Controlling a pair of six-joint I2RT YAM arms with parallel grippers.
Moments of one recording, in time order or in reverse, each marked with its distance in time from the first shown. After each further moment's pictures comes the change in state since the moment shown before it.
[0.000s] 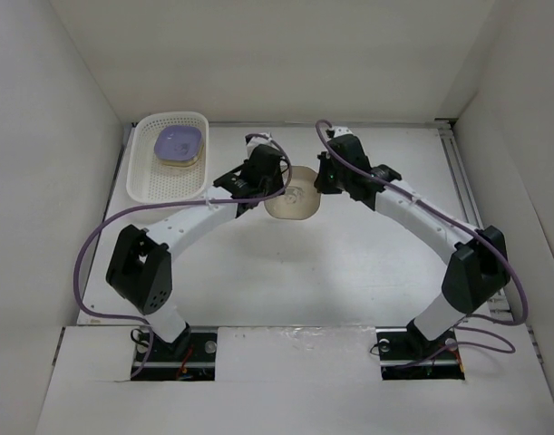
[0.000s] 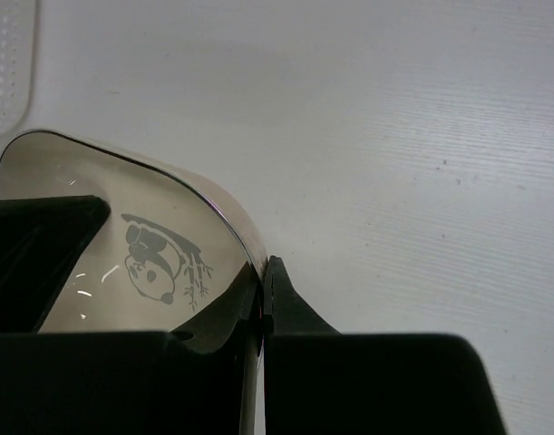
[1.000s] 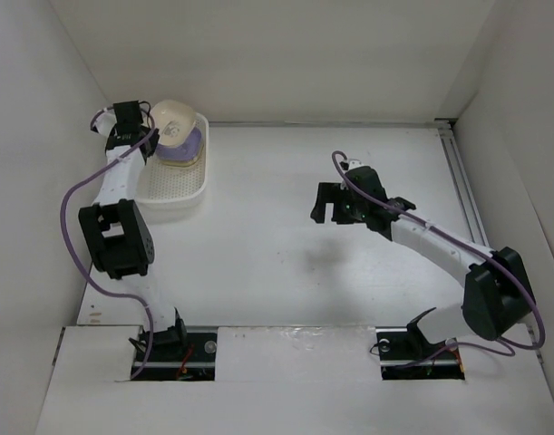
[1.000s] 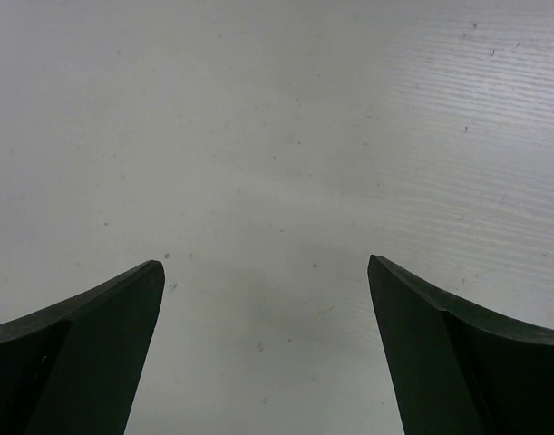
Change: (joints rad) left arm 0.824 0.166 0.277 -0.039 0.131 -0.400; right arm -0.023 -0.181 -0.384 0.147 -0.130 0.035
